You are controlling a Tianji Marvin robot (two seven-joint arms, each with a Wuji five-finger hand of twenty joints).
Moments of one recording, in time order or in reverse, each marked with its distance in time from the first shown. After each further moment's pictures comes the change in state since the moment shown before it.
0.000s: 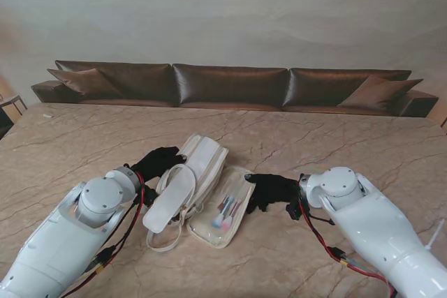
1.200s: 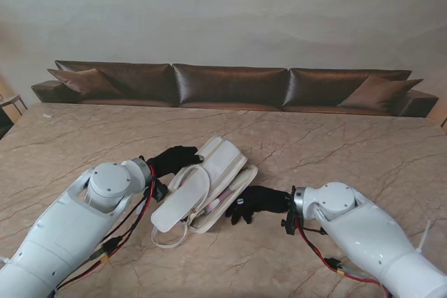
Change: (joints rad) left arm -0.129 0.006 0.114 0.075 -0.126 -0.005 -0.162; right arm 0.023 -0.010 -0.141 0.114 0.175 -0.380 0.092; left_hand 0.000 -0.012 0.008 0.000 0.000 0.005 0.000 -0.059 -0.020 0.017 -0.003 0.004 -0.032 0.001 -0.003 -0.002 -0.058 0.000 0.000 -0.001; right_hand 0.142 -0.035 0.244 0.069 0.007 -0.166 0.084 0.099 -0.005 -0.129 -0.003 -0.010 -0.098 0.025 -0.067 -0.006 -0.128 0.134 -0.122 0.026
